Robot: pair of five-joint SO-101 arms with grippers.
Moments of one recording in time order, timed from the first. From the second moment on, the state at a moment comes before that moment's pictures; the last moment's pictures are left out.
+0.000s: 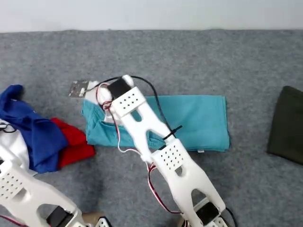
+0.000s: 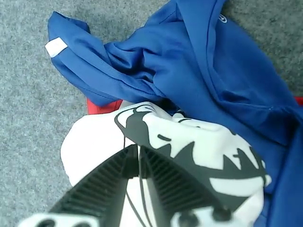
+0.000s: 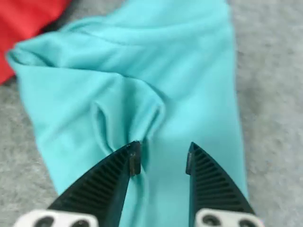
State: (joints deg) left arm -54.6 34.1 -50.1 99.2 -26.8; right arm -40.4 65.1 -79.7 99.1 39.3
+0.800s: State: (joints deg) left arm -52.5 34.1 -50.1 99.2 -26.8; right arm -42.3 56.8 -64.2 90.6 34.5
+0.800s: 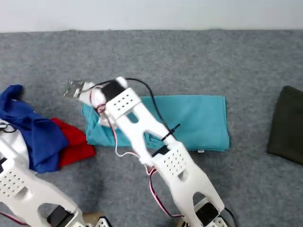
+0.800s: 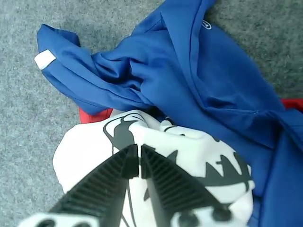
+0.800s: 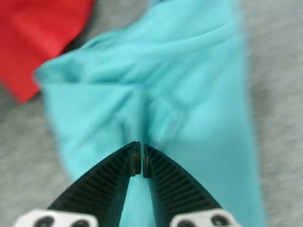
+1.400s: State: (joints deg) left arm -52.4 34.1 -50.1 99.2 -26.8; right arm -44.3 55.7 -67.6 97.7 33.6
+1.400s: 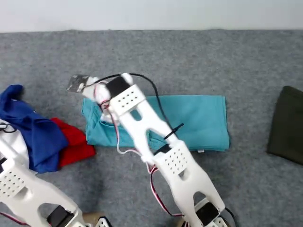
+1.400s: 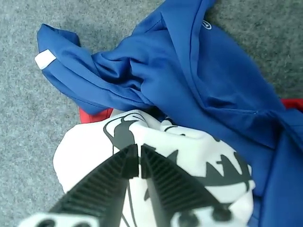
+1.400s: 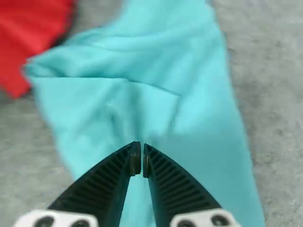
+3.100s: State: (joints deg) left arm -49.4 -2.8 -23.8 99.3 -26.9; right arm -4.3 28.7 -36.0 100.6 18.2
